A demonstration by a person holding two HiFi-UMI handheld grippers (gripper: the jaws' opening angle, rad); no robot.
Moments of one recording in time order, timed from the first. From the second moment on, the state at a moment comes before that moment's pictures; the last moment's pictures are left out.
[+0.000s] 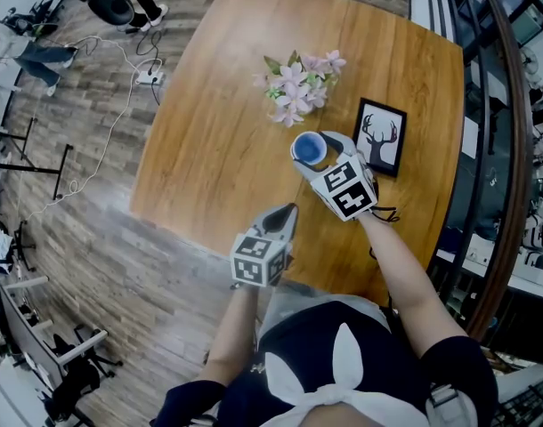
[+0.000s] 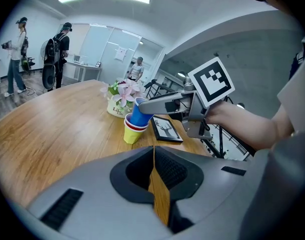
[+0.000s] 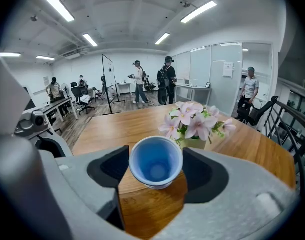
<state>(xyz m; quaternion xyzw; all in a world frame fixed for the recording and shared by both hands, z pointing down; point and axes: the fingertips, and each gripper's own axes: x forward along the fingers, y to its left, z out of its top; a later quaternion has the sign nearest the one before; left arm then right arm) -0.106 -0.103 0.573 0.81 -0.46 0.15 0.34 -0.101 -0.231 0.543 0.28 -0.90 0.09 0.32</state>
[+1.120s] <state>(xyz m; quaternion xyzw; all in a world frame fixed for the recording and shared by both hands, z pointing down) -0.091 -0.099 0.544 0.83 -0.45 0.14 0.31 -0.074 -0.211 0.496 0.31 -0.91 0.08 0.26</state>
